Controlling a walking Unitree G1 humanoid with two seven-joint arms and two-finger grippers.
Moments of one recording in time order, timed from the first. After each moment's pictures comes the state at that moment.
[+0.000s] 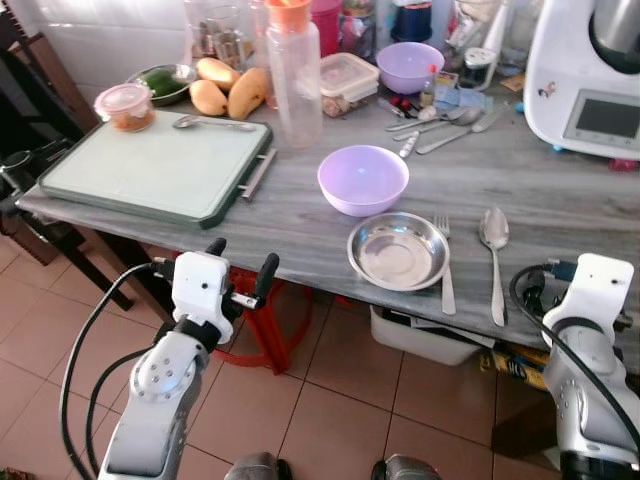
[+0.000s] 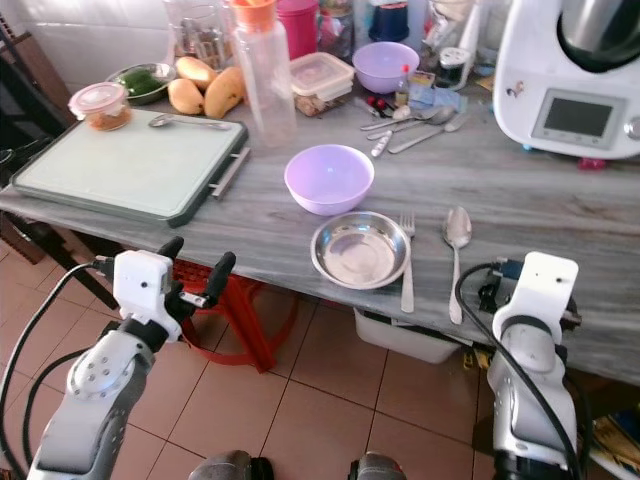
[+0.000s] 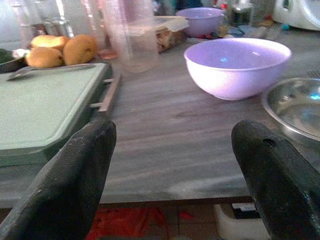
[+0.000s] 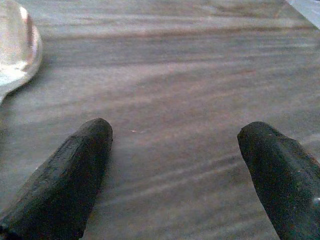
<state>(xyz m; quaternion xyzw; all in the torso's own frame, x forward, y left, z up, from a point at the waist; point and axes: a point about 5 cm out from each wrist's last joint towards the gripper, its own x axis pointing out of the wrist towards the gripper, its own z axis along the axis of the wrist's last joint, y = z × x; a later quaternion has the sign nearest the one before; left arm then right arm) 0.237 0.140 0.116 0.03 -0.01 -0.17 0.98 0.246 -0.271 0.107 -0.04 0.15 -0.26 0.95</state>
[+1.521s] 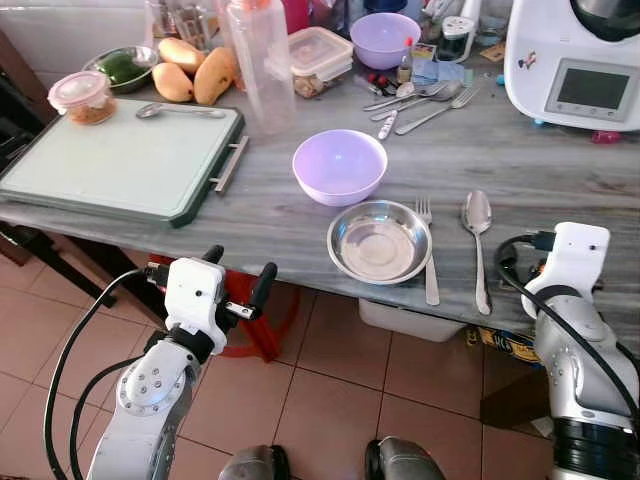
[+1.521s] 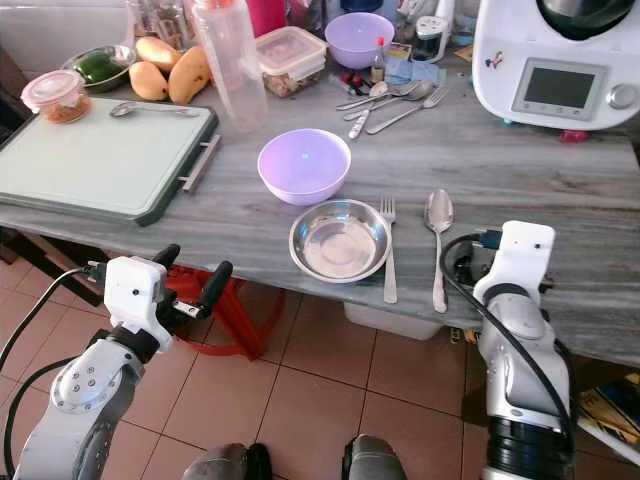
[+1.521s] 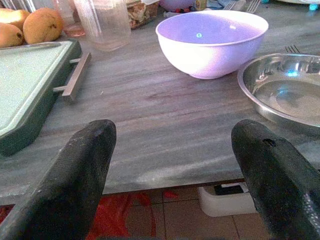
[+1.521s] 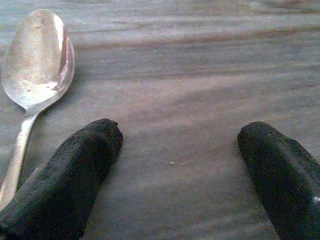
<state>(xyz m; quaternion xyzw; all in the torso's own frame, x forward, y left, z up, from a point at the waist) 0.226 0.143 0.121 0.03 0.01 -0.18 0.98 0.275 -0.247 0.122 -0.01 0.15 -0.15 0.98</state>
